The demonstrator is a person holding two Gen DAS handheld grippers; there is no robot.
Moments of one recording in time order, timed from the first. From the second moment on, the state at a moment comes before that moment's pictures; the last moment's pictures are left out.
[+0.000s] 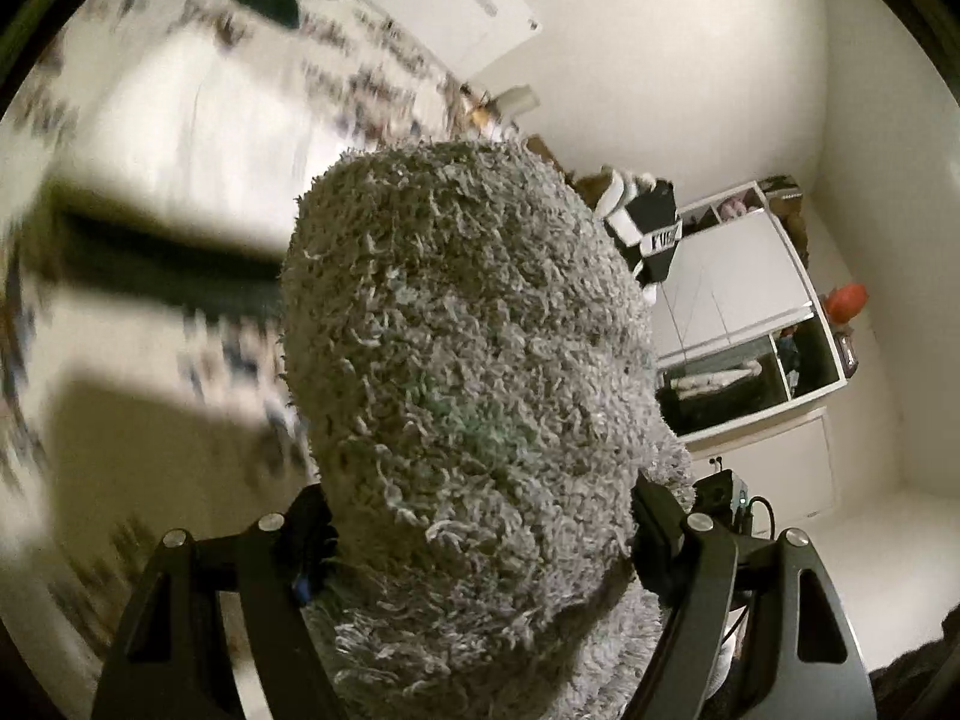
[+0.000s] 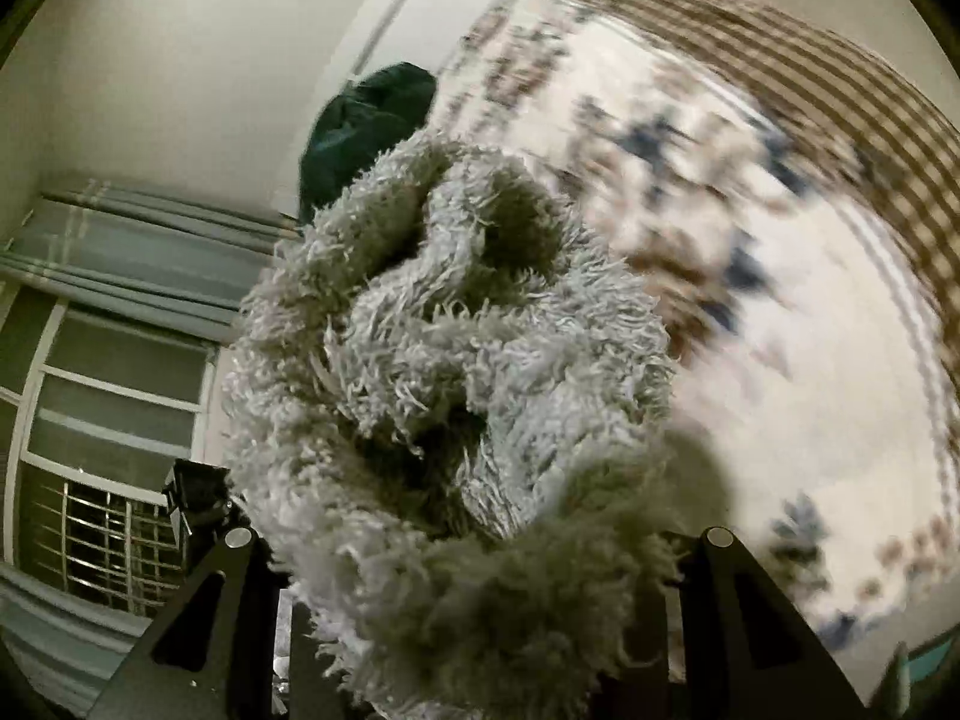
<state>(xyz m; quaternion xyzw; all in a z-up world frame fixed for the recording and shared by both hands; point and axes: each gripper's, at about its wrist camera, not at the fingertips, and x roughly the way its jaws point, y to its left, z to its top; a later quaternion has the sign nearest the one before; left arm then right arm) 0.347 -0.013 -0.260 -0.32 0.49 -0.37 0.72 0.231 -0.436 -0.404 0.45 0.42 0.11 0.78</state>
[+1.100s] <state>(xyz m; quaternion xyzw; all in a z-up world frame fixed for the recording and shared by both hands) 0.569 0.043 -0.273 -0.06 0.52 -0.17 0.84 0.558 -0.262 -0.356 0.15 0.51 -0.10 0.84</state>
